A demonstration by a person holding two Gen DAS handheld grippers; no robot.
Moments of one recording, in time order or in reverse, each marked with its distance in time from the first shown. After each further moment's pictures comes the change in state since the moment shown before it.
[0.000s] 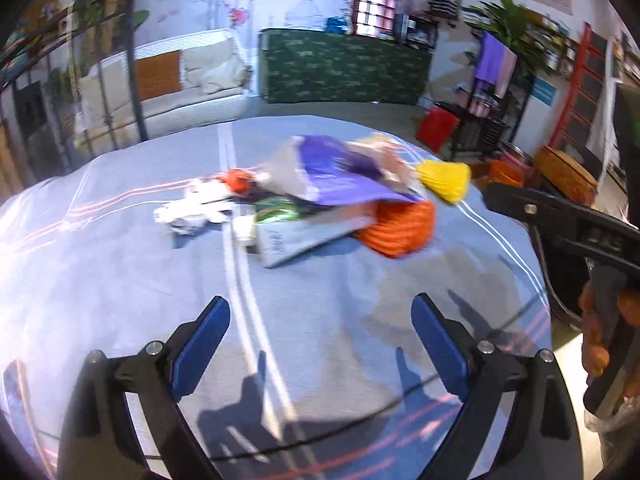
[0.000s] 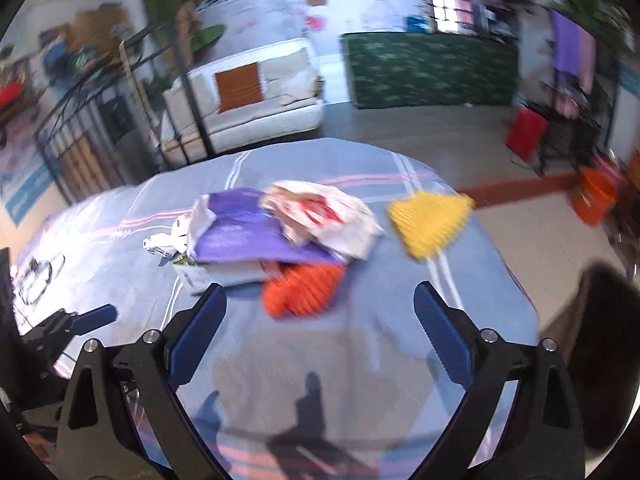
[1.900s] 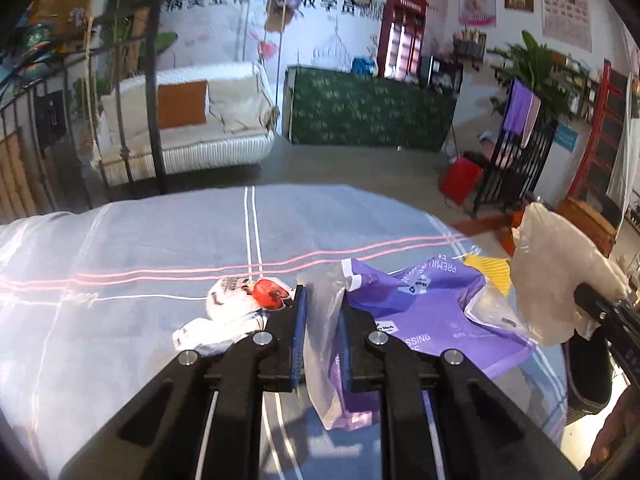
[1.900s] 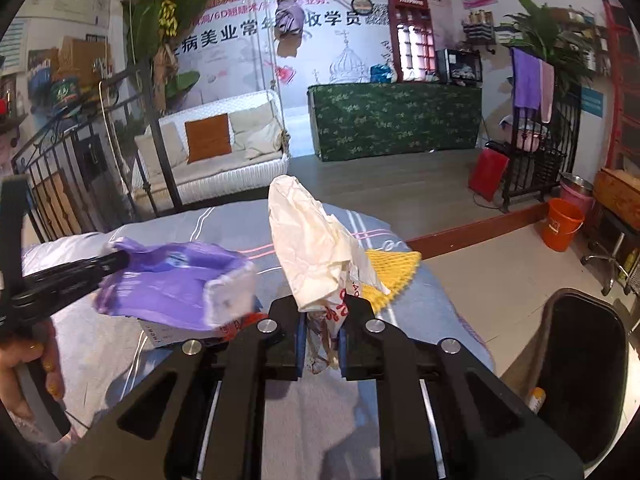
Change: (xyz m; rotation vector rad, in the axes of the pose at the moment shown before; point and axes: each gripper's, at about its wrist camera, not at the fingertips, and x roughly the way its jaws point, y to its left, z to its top) left arm 0.015 0.026 0.079 -0.048 -0.166 0.043; right arm -0.036 -0.025 0.002 0.062 -0.216 -0.140
